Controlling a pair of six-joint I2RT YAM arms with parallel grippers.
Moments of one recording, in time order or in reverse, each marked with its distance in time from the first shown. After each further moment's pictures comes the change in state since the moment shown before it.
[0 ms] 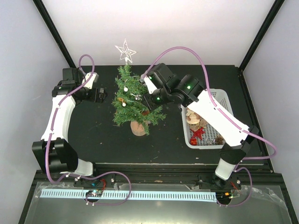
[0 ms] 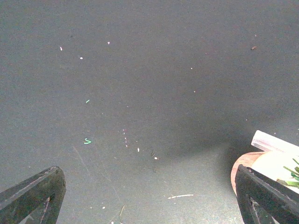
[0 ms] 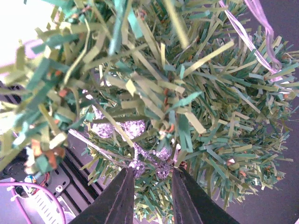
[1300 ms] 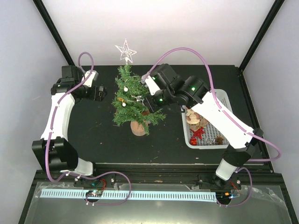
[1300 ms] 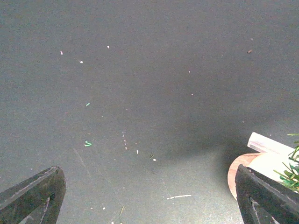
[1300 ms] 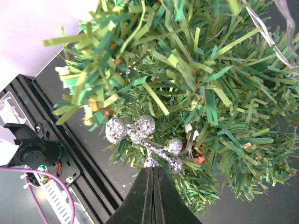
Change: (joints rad) left arm 0.000 0.020 0.056 -0.037 0.007 0.000; right arm 0.000 -0.060 -0.051 0.017 -0.063 -0.028
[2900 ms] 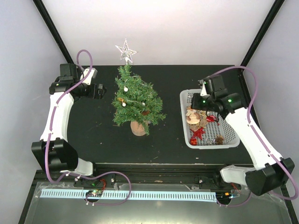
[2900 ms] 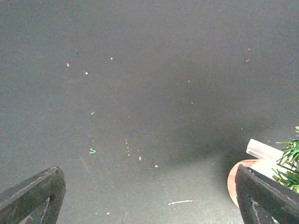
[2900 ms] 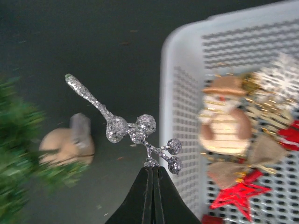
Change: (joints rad) left arm 0.000 -0.003 0.037 -0.008 -0.004 0.000; right arm -0.605 -0.423 -0.808 0.309 0.021 0.213
